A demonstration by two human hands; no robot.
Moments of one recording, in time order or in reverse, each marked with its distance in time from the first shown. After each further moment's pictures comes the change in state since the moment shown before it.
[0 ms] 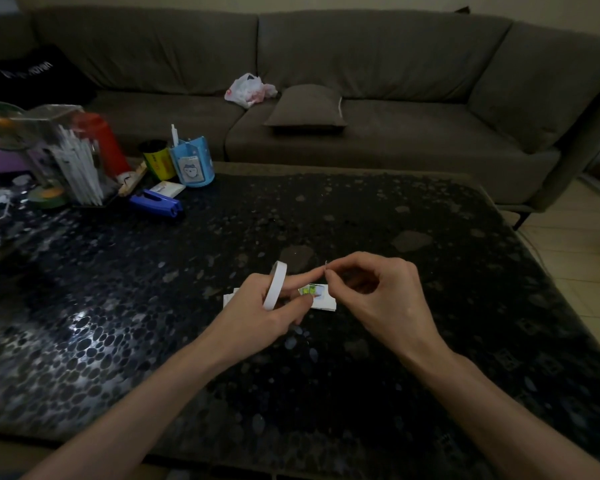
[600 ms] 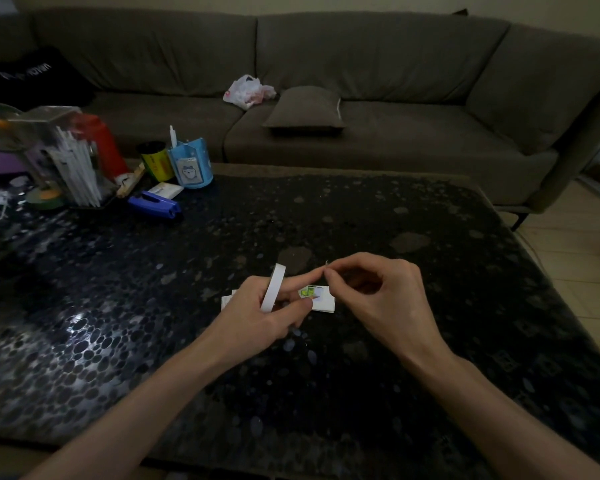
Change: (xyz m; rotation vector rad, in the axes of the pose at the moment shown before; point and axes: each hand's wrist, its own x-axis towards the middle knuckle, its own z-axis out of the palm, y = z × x) left_hand 0.000 -0.002 0.002 -0.061 -0.009 0.002; right_hand -0.002 0.001 -0.003 0.035 0.031 -0.029
